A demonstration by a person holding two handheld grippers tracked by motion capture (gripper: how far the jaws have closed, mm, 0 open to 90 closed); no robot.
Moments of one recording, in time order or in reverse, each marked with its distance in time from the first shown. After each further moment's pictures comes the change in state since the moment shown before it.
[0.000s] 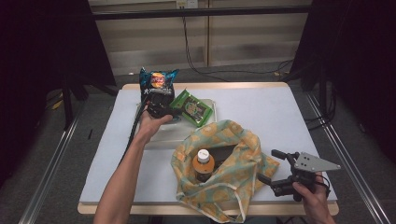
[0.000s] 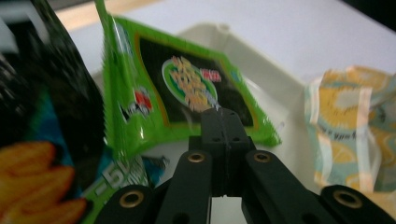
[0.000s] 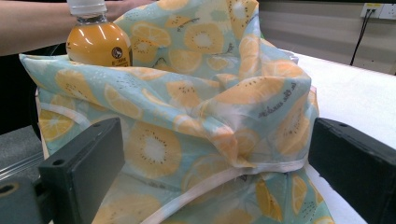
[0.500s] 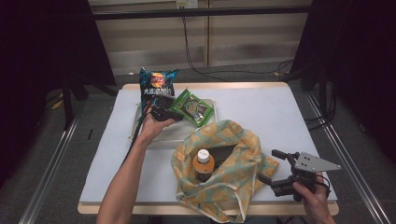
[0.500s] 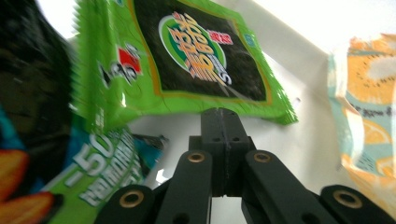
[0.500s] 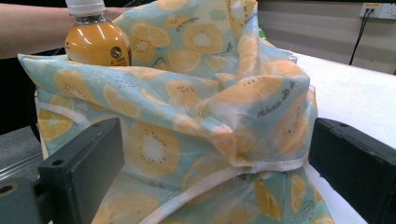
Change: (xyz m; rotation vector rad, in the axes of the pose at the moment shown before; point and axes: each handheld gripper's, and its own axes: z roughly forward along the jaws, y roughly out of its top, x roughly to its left) left arm -0.001 -0.005 0.014 0.083 0.007 0.009; right arm 0.000 0.000 -0.001 0.000 -0.003 -0.001
